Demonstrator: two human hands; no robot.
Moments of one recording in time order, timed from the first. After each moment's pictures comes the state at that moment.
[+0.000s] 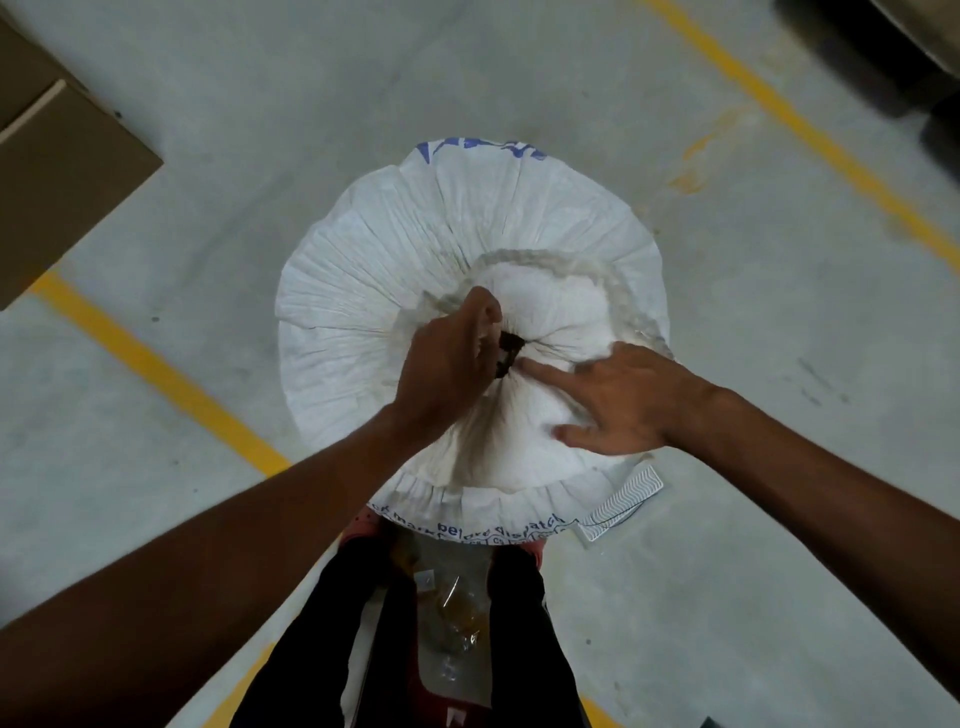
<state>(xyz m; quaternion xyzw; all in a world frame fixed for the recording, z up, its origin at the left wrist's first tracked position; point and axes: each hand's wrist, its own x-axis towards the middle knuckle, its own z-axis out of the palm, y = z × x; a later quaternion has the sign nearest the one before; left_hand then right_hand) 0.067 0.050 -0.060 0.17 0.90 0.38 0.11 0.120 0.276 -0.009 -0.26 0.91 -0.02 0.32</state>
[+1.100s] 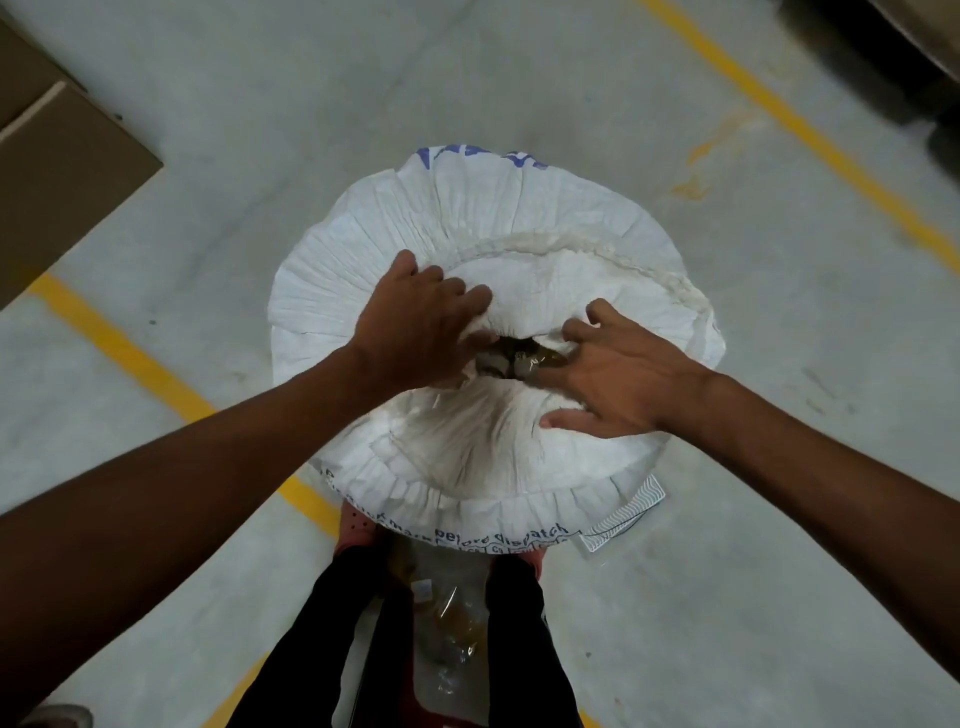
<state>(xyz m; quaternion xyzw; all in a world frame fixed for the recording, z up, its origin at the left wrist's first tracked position) 0.007 0.028 -0.054 0.43 0.90 0.03 0.04 0.093 0.278 -0.014 -0.37 0.90 0.05 0.20</state>
